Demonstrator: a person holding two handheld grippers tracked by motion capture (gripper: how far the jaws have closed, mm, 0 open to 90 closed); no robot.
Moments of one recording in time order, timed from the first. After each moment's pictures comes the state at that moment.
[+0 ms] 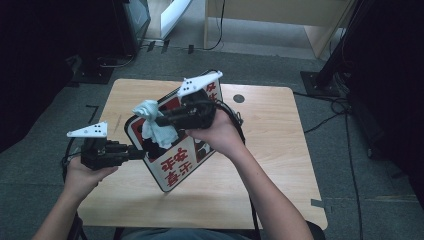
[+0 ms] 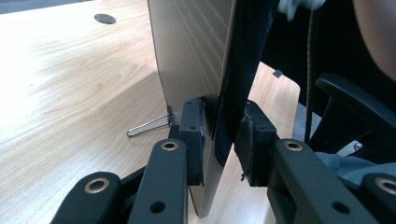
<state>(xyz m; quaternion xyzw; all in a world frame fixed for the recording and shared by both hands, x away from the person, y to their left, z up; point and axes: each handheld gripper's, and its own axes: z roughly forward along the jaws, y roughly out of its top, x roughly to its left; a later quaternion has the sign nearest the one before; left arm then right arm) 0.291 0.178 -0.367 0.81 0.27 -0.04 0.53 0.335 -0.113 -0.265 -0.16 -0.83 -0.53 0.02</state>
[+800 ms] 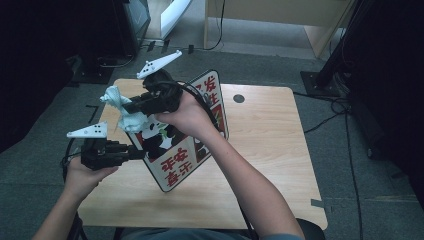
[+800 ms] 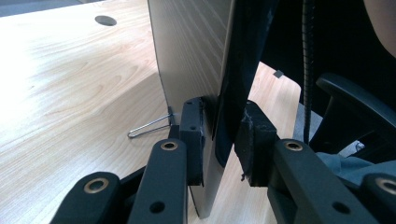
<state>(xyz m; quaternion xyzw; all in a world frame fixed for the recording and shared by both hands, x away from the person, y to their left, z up) 0.291 0.178 -0.367 0.81 0.26 -0.03 0.53 0.362 -0.045 -0.245 -0.15 -0.85 -0.51 0.02</state>
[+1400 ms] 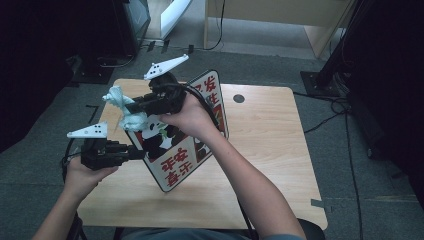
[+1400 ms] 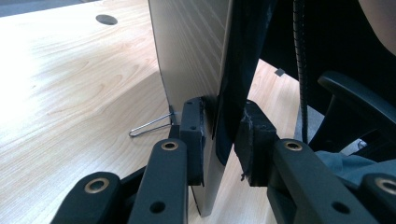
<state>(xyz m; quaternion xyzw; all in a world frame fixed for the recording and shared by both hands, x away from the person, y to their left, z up) 0.291 0.178 -0.366 0.81 0.26 -0.03 0.52 0.367 -0.053 -0.256 -0.14 -0.83 -0.54 0.03</state>
